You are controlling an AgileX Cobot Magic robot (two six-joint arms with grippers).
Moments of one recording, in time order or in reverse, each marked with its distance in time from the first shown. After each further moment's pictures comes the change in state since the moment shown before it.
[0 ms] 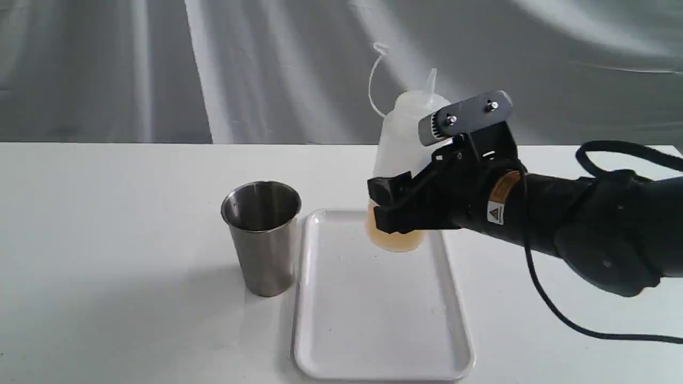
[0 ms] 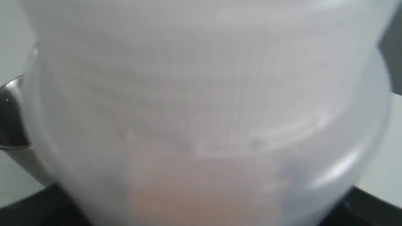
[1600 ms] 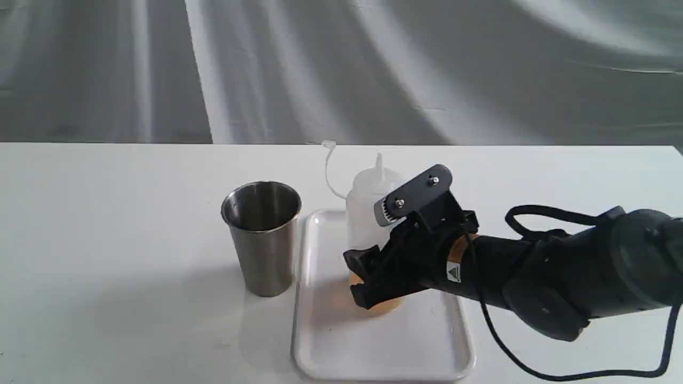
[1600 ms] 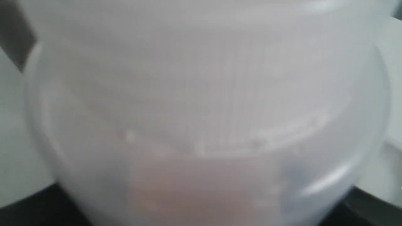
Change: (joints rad) left arm 0.000 0.000 0.000 0.000 0.000 0.000; right arm 0.046 0.217 0.000 0.026 -0.095 -0.175
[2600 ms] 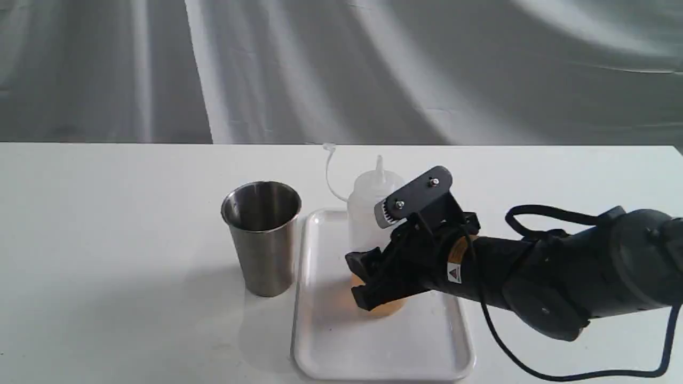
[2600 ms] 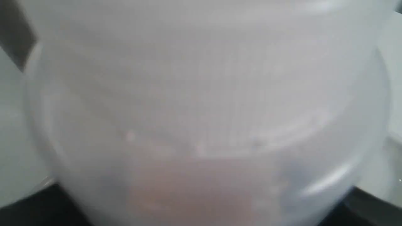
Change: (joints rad) left arm 0.000 0.000 0.000 0.000 0.000 0.000; right arm 0.000 0.000 0.000 0.004 0.017 -0.002
